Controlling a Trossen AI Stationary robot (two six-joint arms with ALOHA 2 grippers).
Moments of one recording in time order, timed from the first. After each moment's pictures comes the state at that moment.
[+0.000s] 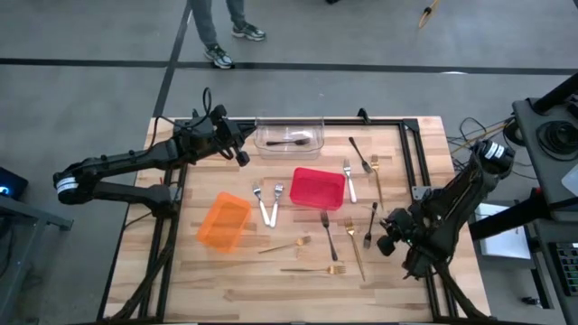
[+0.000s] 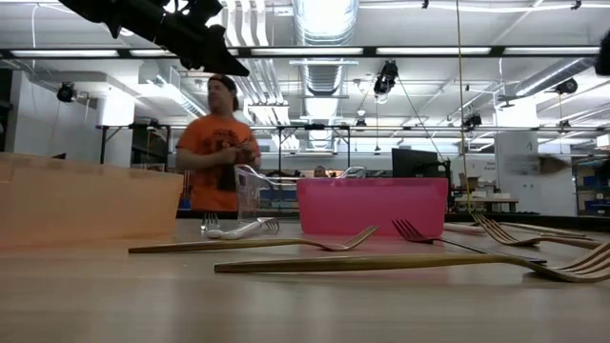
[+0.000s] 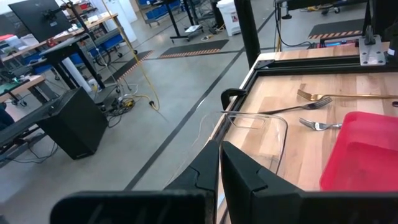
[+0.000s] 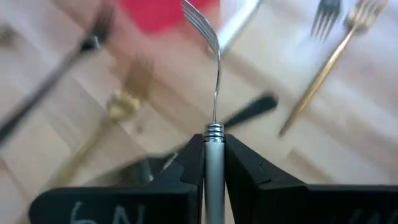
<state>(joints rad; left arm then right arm) 0.40 1.04 0.76 0.06 -0.19 0.28 0.99 1.32 0.67 -1.10 0.70 1.90</state>
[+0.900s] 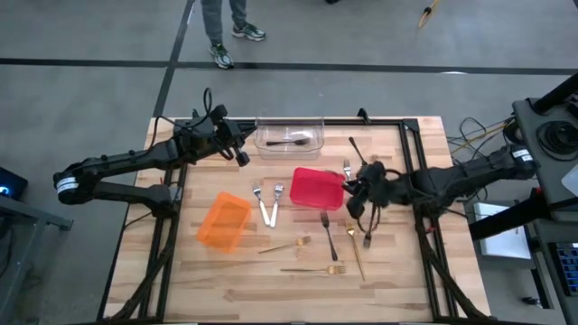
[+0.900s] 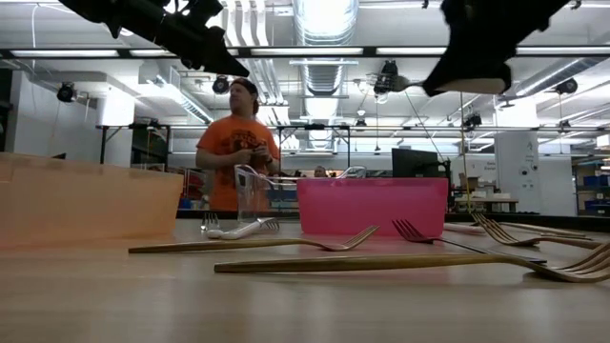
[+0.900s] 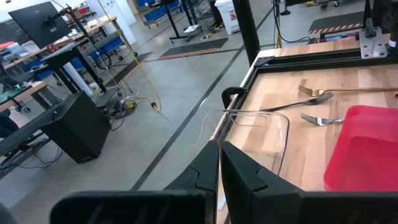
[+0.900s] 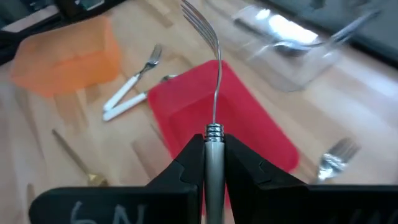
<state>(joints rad) 0.40 1.04 0.76 0.06 -0.19 0.32 0.17 1.07 0.79 -0.45 0.45 0.65</state>
